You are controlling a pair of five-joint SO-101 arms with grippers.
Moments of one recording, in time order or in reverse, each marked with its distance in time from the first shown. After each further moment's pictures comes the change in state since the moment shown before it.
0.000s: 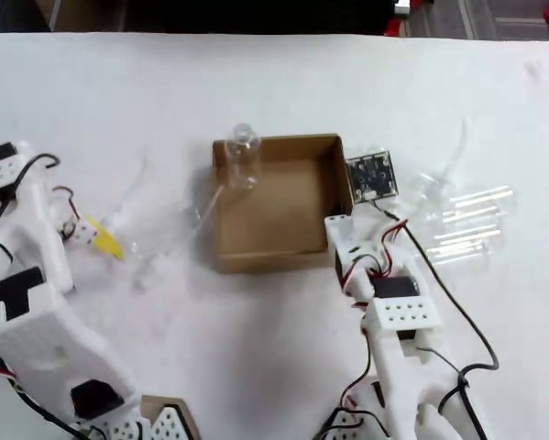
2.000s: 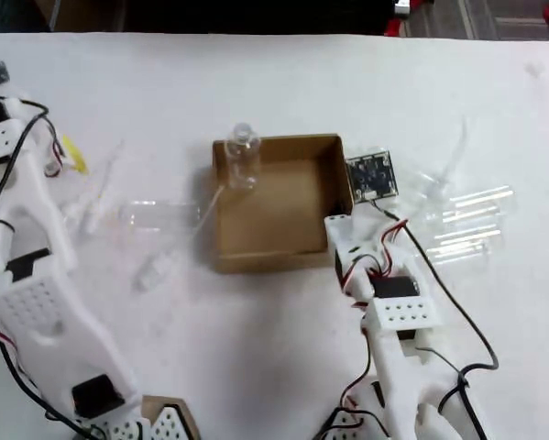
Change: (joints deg) left arm 1.8 14.5 -33.4 -15.7 -11.4; right arm 0.0 0.0 0.0 -0.2 0.0
